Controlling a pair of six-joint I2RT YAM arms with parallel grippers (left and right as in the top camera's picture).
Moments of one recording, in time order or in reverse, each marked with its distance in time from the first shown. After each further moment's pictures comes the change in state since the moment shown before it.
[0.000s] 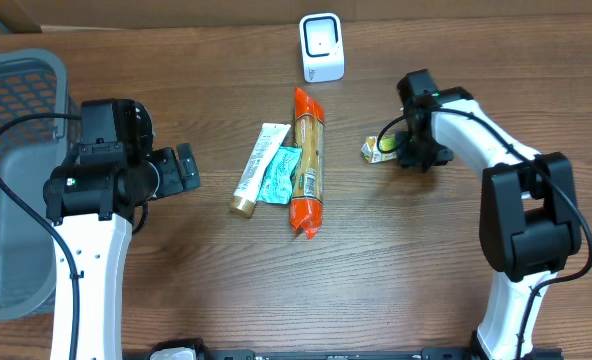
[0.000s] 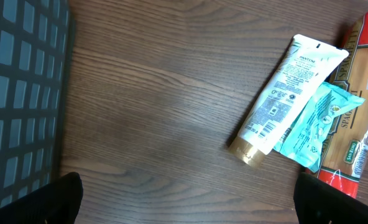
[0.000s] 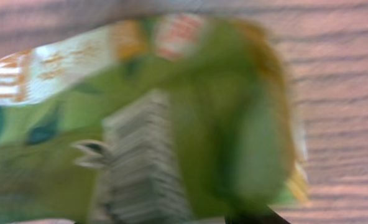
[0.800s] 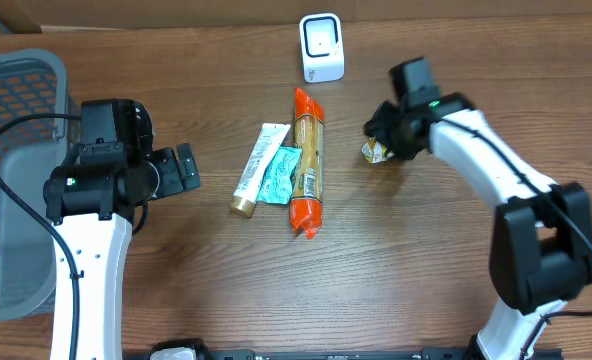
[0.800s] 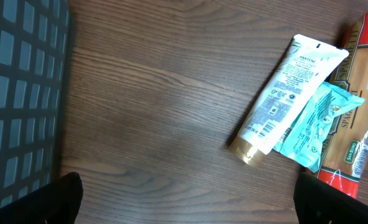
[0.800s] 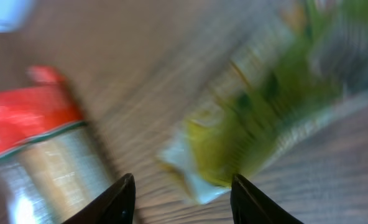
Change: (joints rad) left arm 0.000 0.000 0.000 0.000 0.000 0.000; right arm 0.101 -0.154 -0.095 0.244 -0.229 0.723
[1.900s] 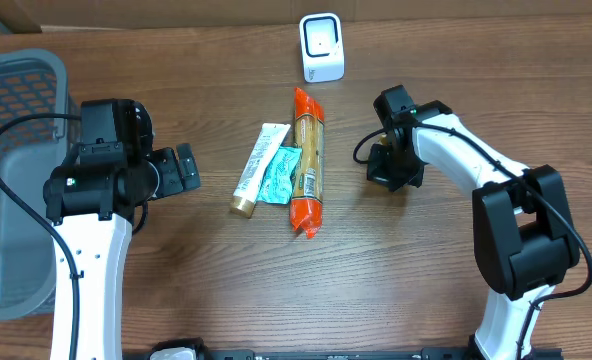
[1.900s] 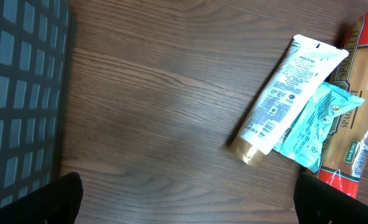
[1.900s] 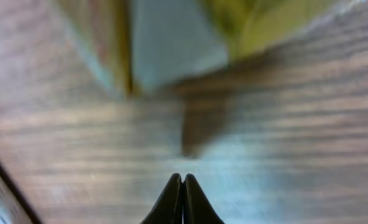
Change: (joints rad) left arm 0.000 0.000 0.000 0.000 0.000 0.000; right arm 0.018 0.077 0.013 -0.296 -0.022 -0.399
